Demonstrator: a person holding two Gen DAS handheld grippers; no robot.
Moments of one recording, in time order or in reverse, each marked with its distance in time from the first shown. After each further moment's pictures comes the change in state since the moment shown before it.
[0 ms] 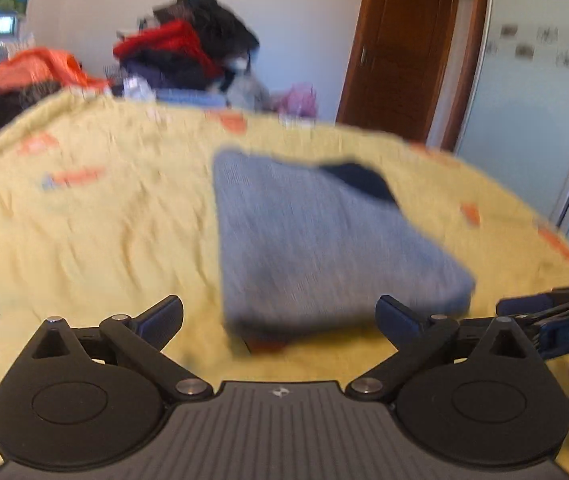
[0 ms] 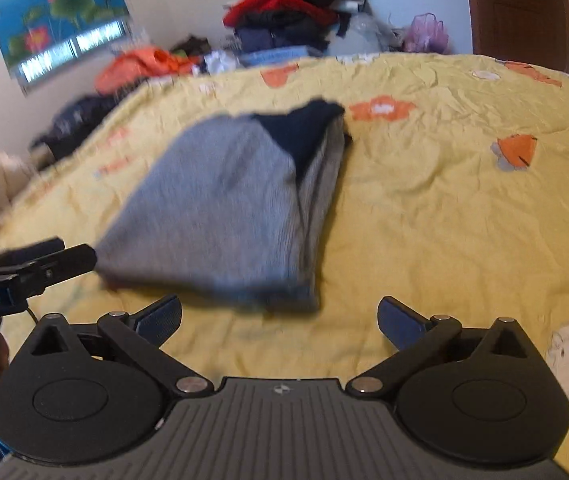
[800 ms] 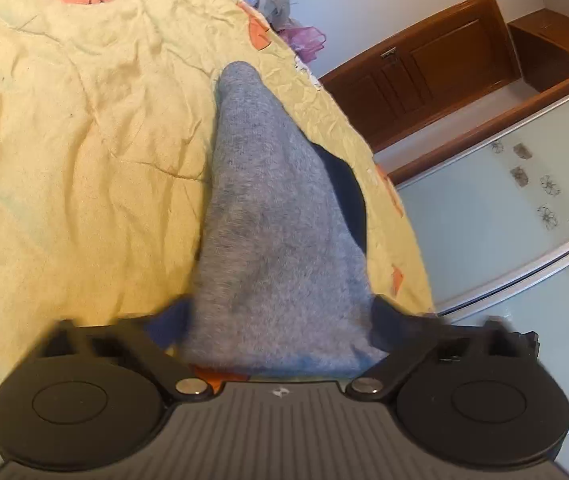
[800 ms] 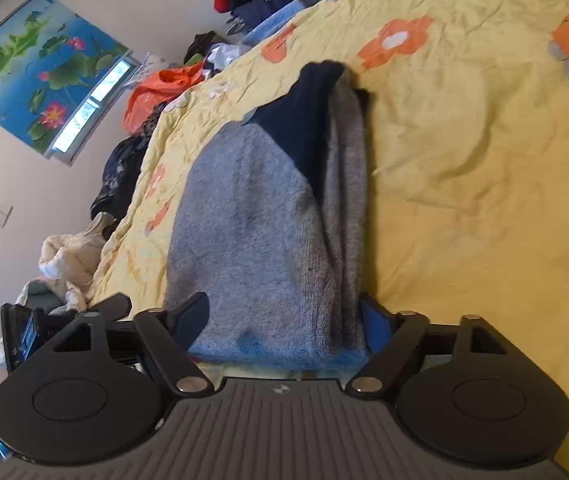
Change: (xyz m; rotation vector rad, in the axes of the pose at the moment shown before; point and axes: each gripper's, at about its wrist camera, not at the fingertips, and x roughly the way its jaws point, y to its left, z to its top) left arm 0.070 0.090 0.038 -0.593 0.259 -0.390; right arm 0.064 -0.073 0.056 0.368 0.131 0.383
